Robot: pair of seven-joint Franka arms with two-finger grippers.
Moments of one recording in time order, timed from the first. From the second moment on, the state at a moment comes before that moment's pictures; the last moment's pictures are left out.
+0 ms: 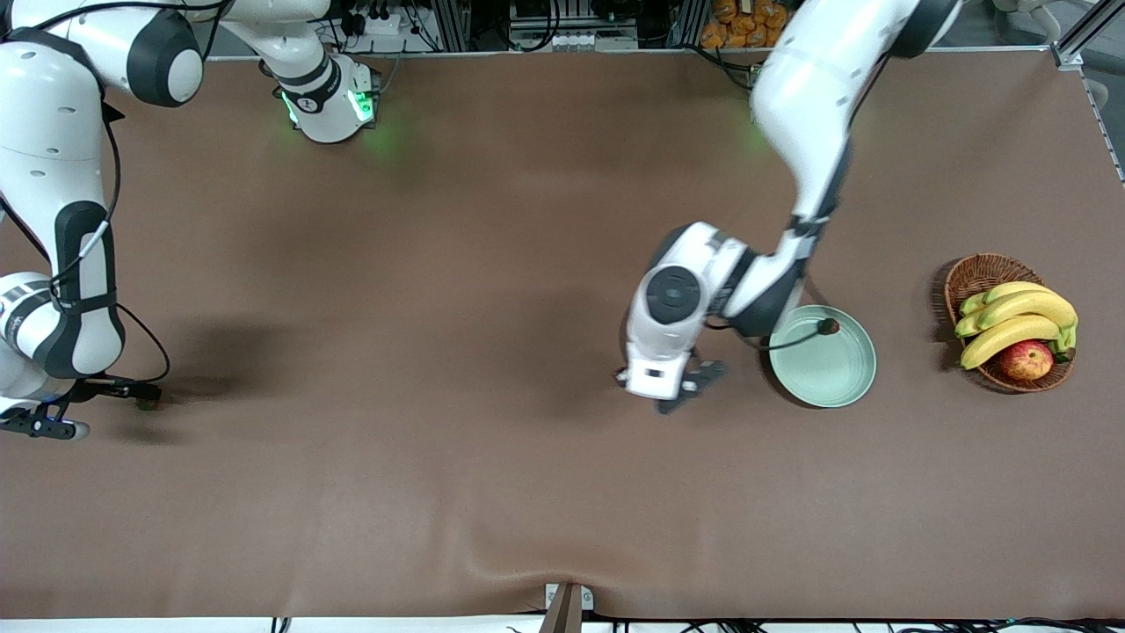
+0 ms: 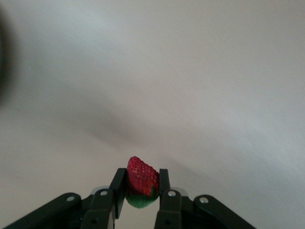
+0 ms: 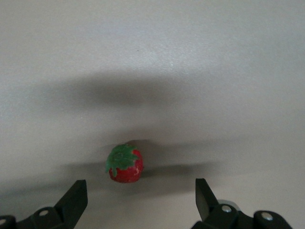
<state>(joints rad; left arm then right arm) -0.50 0.69 -0.04 -1.43 0.07 2.06 -1.15 -0.06 0.82 -0.42 -1.53 0.33 2.22 -0.44</state>
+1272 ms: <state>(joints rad) -0.20 0.55 -0.05 -1.61 0.27 1.86 -0.82 -0.05 0.84 -0.40 -1.54 0.33 2.30 -0.51</state>
